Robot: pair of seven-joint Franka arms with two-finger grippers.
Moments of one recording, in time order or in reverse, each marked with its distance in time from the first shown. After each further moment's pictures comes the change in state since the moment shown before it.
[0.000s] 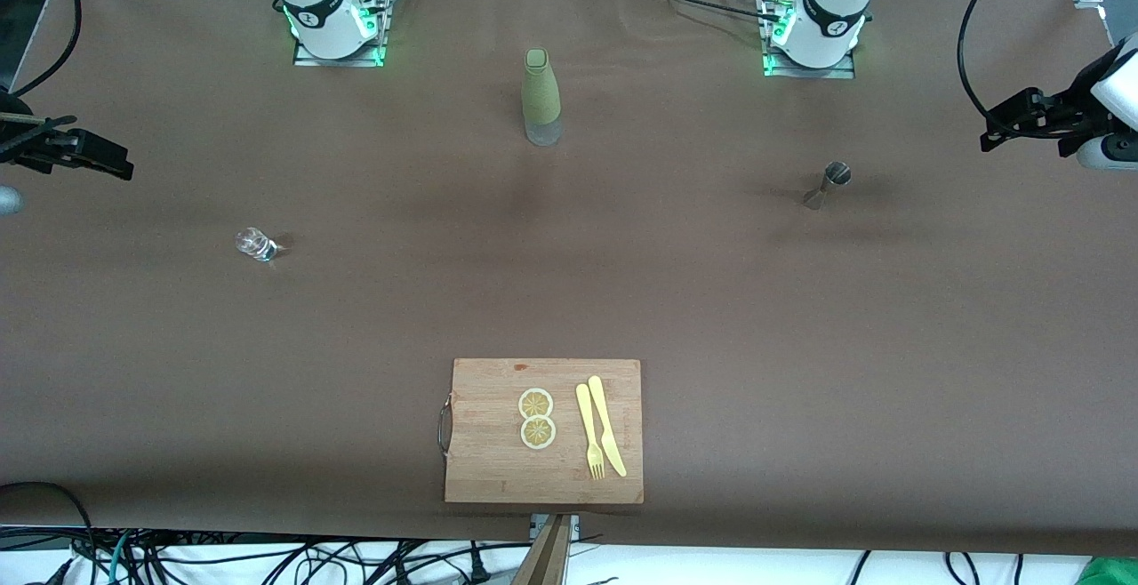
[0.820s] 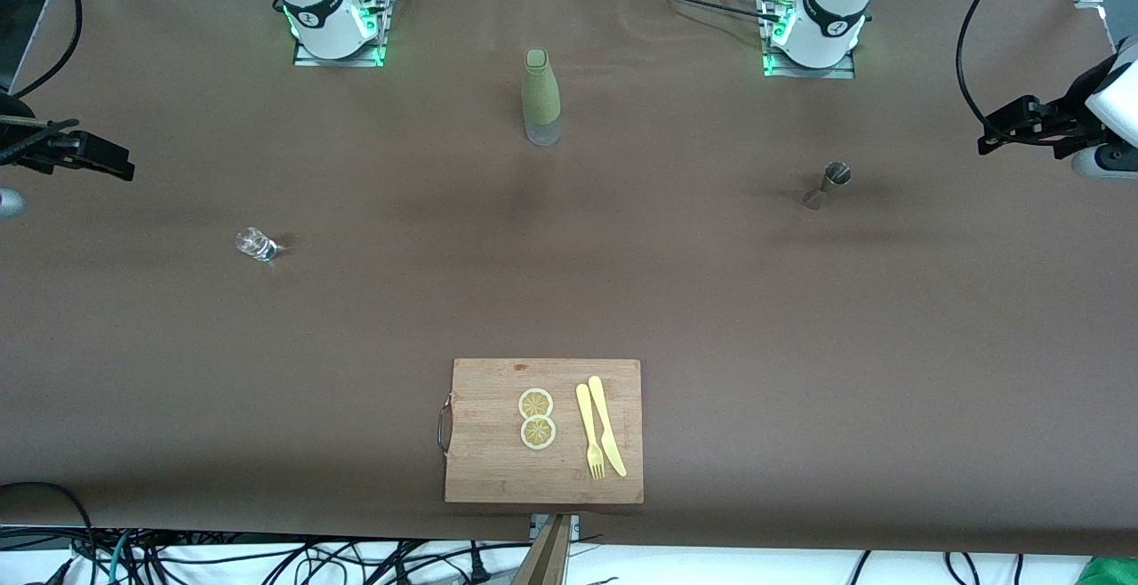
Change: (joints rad) left arm 0.010 0.004 0.007 -0.039 0.000 0.014 0.000; right arm -0.002 0.004 0.000 0.000 -0.002 -0.002 0.000
